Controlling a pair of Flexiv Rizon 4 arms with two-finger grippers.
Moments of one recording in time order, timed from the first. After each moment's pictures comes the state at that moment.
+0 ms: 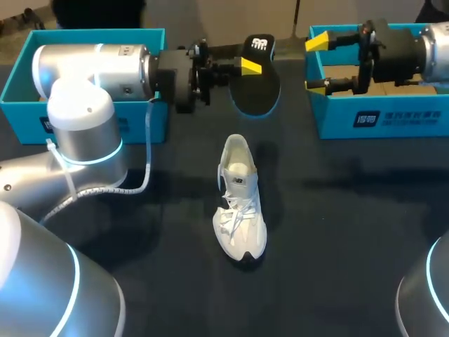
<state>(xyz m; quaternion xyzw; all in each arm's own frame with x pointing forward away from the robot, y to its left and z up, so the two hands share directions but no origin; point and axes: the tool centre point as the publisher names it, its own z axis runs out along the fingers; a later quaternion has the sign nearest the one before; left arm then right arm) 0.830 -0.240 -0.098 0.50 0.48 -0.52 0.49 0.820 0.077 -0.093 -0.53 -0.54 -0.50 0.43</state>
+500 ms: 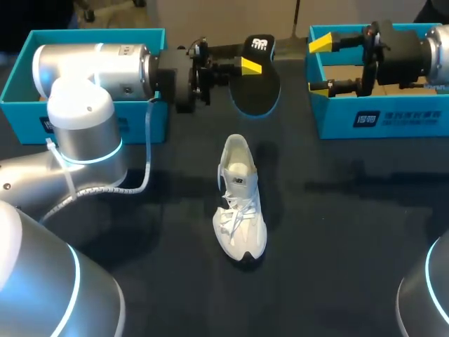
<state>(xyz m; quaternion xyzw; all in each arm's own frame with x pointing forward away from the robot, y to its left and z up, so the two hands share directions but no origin) 0.830 -0.240 -0.098 0.50 0.48 -0.52 0.49 0.815 0.075 -0.091 -0.53 -0.54 -0.50 0.43</state>
